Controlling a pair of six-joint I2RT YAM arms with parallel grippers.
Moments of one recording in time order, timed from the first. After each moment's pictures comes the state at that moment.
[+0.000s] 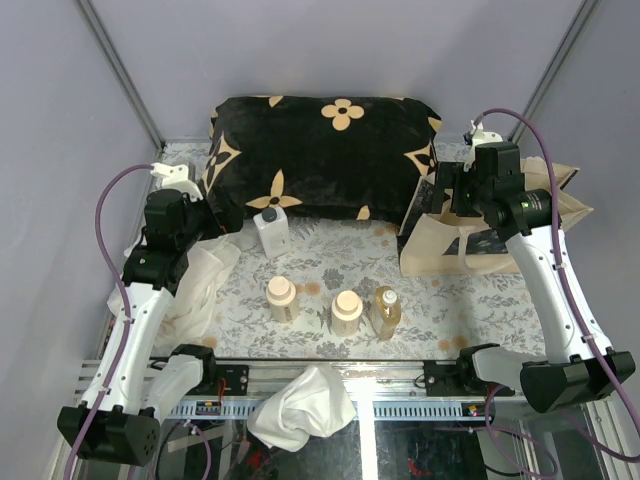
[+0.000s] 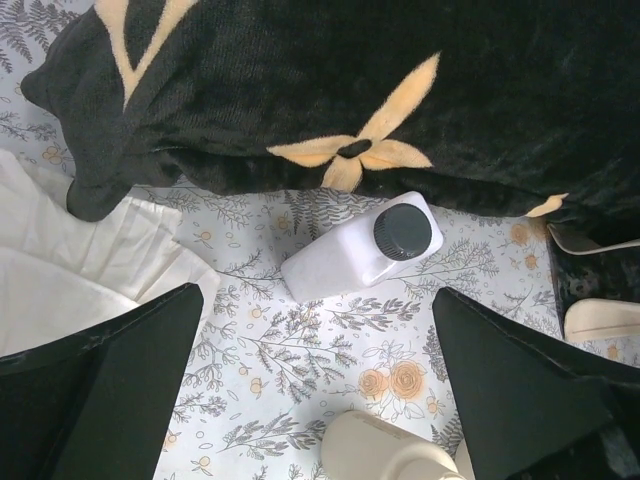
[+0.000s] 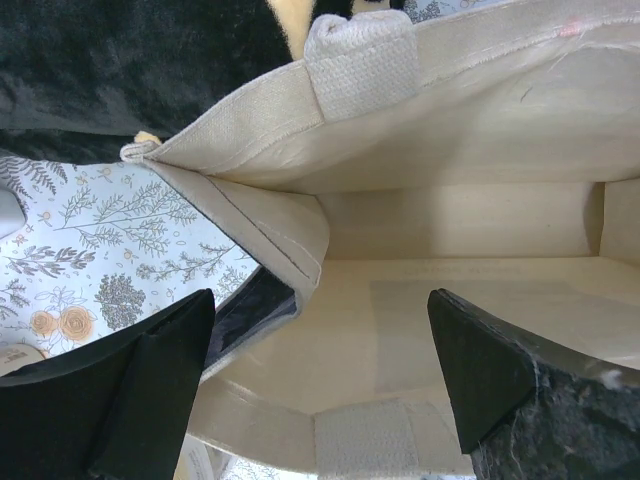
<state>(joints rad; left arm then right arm) -0.10 0.91 0.95 -0.47 0.10 -0.34 0.21 1.22 1.42 -0.92 0.09 0.19</state>
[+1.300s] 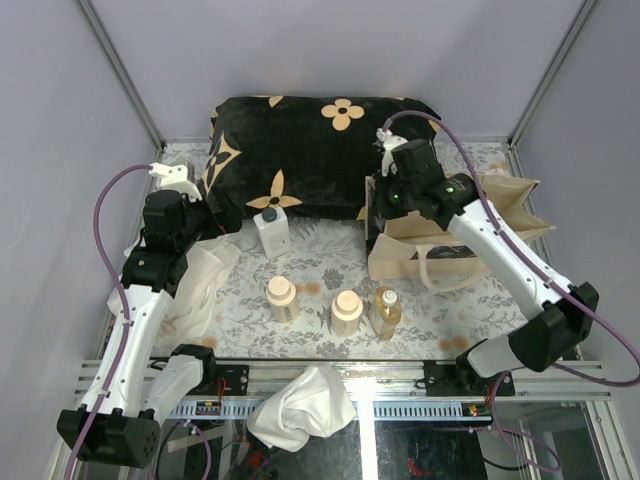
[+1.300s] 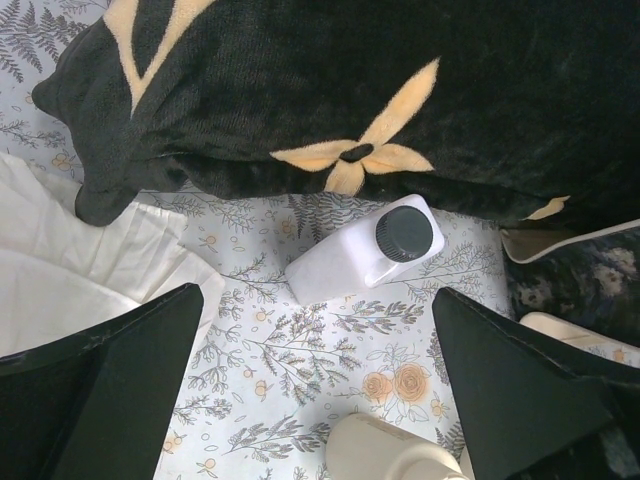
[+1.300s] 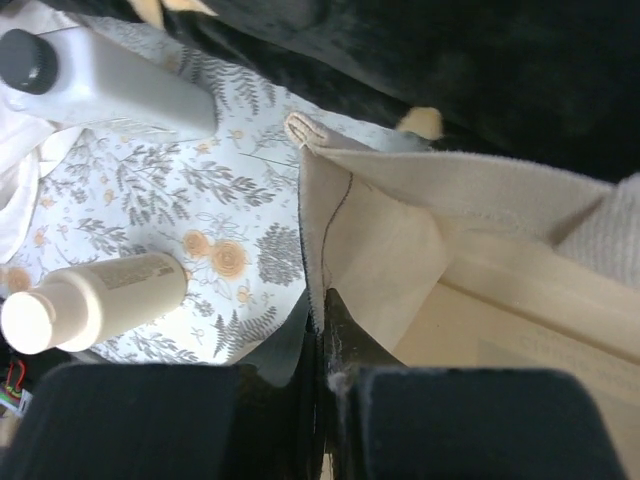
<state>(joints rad) -0.10 0.89 0.95 -0.47 0.09 -0.33 0.54 1.44 1.46 -0.79 -0.06 0.27</state>
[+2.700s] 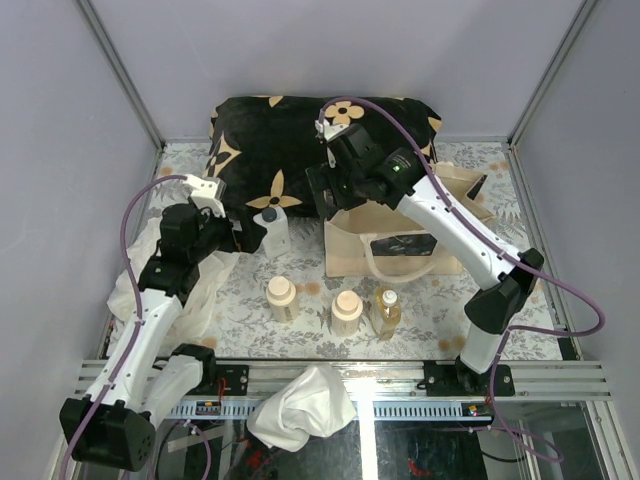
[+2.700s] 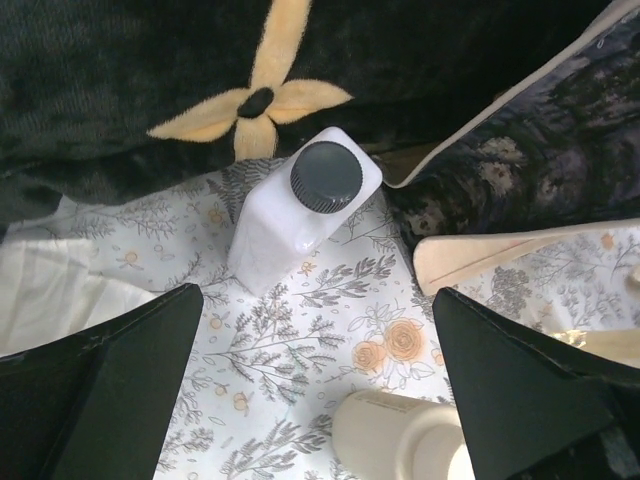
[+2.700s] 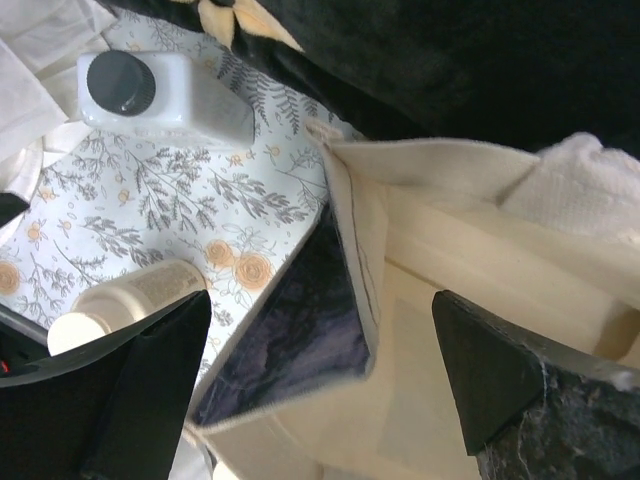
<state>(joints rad) -0.14 0.88 0.75 -0.27 0.33 -0.23 0.79 1.78 1.98 -1.03 0.13 0.26</state>
